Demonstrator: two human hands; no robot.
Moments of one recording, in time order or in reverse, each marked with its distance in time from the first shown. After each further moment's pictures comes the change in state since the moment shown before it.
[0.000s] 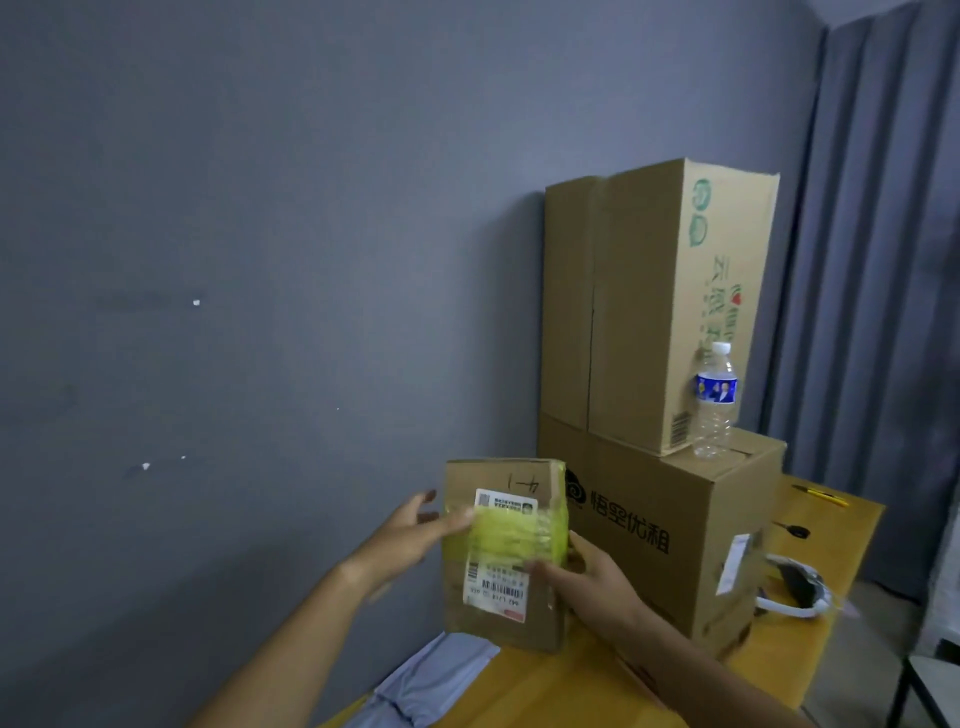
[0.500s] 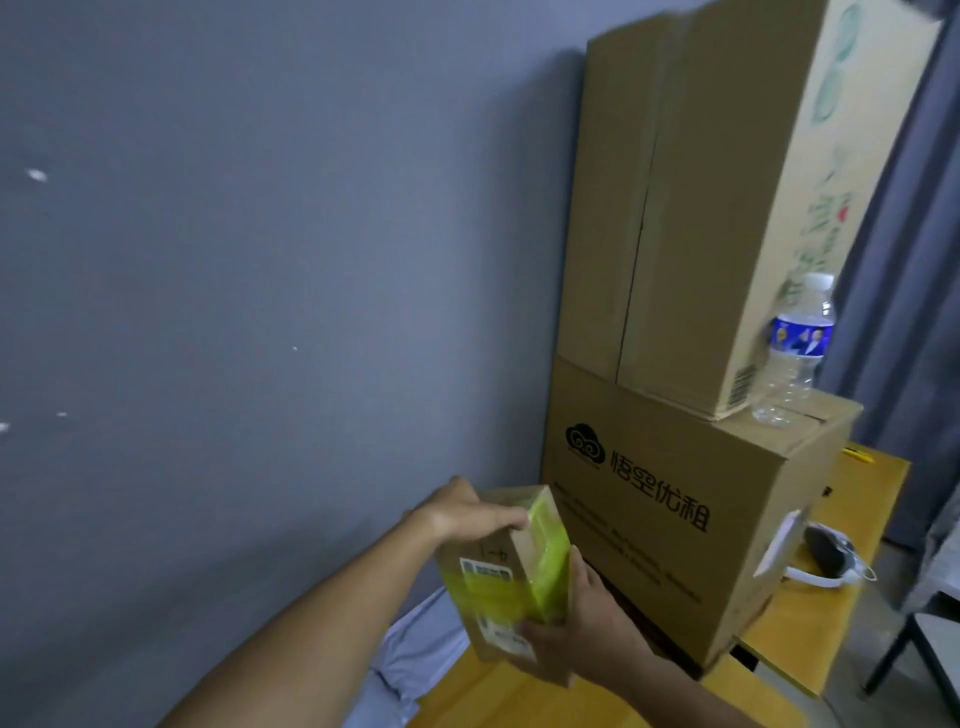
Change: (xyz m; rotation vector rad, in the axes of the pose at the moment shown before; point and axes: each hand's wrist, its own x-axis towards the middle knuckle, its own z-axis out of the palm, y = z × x) left_hand 0.176 -0.054 0.044 0.563 -0.057 -0.301; right_hand 0.120 0.099 0.021 -0.737 -0.088 0.145
